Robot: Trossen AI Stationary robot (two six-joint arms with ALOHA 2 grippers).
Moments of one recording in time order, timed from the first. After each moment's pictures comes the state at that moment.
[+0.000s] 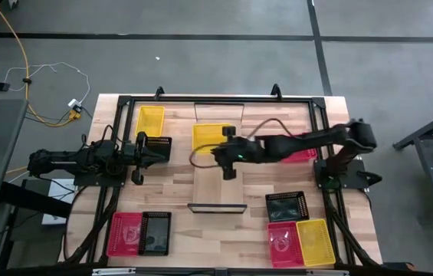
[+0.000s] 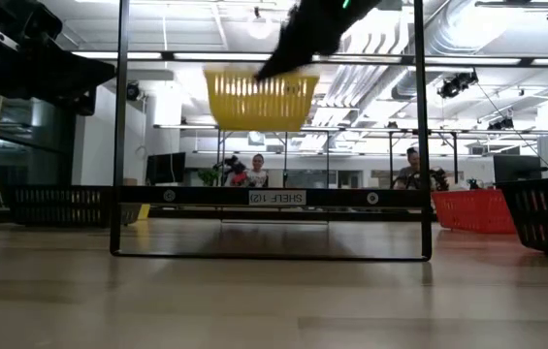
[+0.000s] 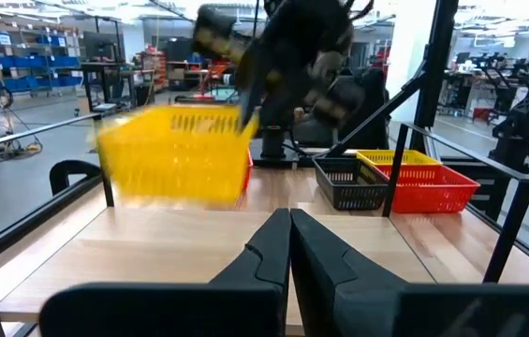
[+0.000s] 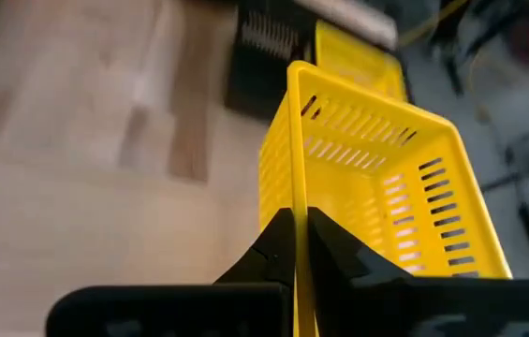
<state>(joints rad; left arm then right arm) 0.12 0.00 0.01 0.01 -0.01 -0.02 0.05 1.70 1.29 -0.24 0.31 -0.34</state>
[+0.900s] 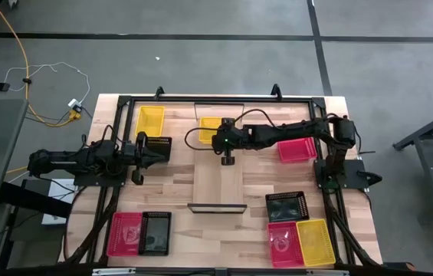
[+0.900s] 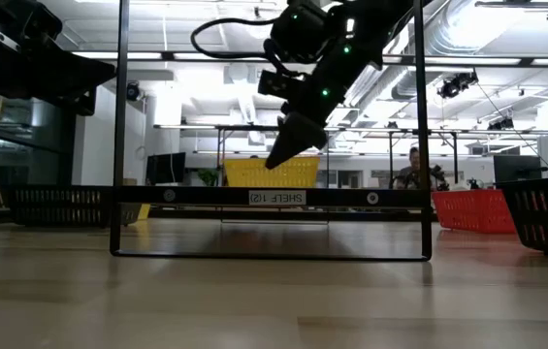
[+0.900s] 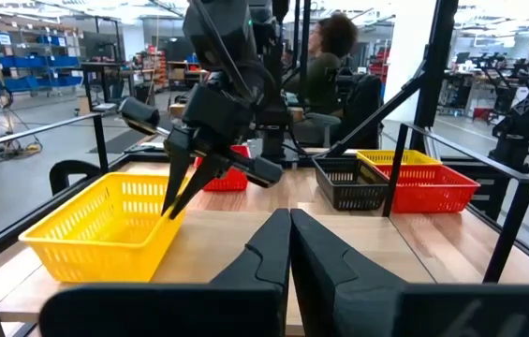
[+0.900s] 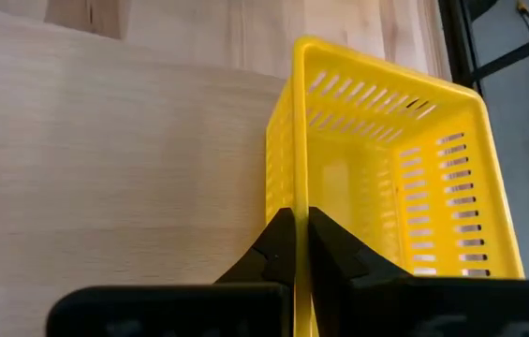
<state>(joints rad) 0.12 0.00 0.01 0.01 -0.01 -0.02 -0.13 1.86 1.27 -0.26 0.24 -0.36</state>
